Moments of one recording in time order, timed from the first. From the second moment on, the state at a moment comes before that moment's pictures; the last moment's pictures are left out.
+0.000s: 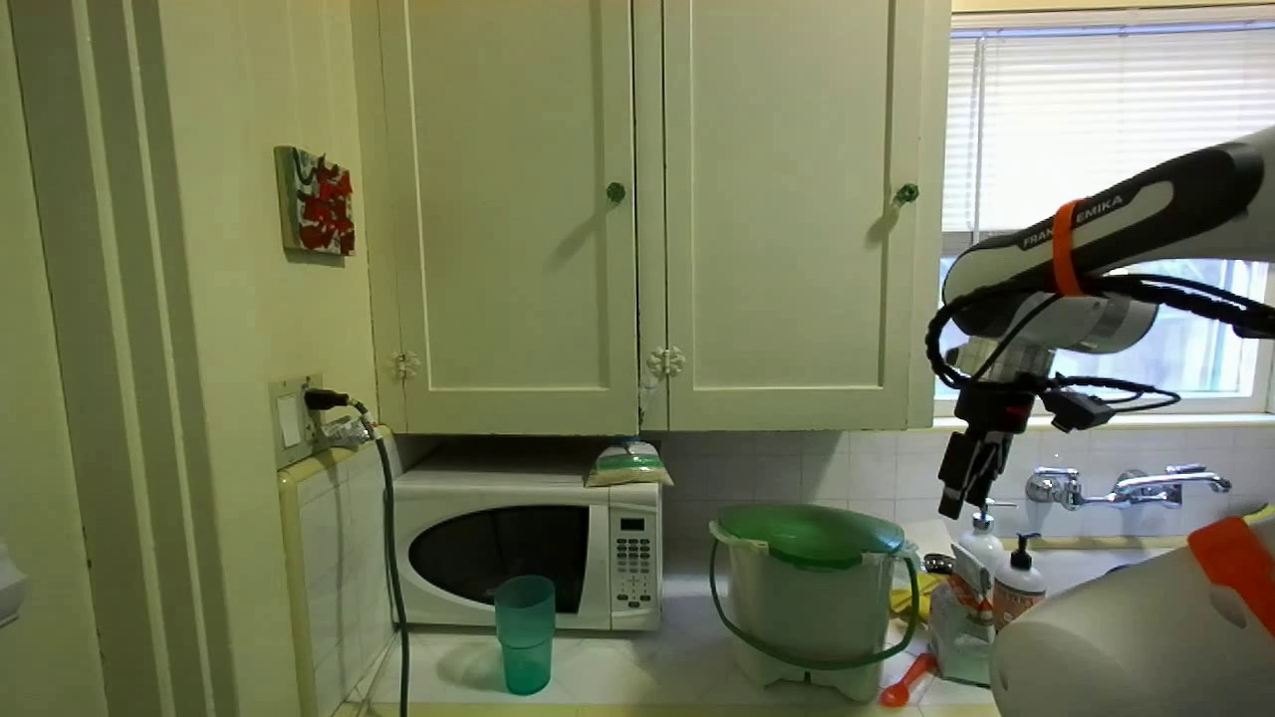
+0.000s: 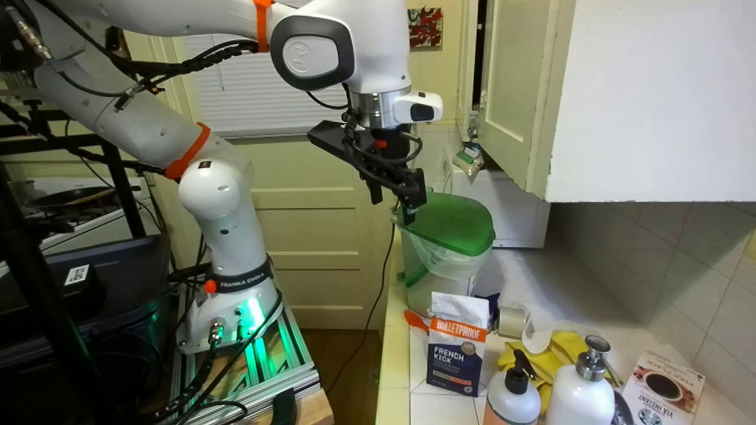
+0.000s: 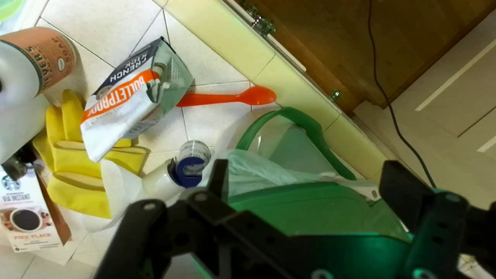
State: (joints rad) arm -0.23 -0.78 -0.60 -2.63 -0.23 1.98 -0.75
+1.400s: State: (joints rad) arm -0.01 -0.27 -0.94 -2.40 0.34 2.05 -1.32
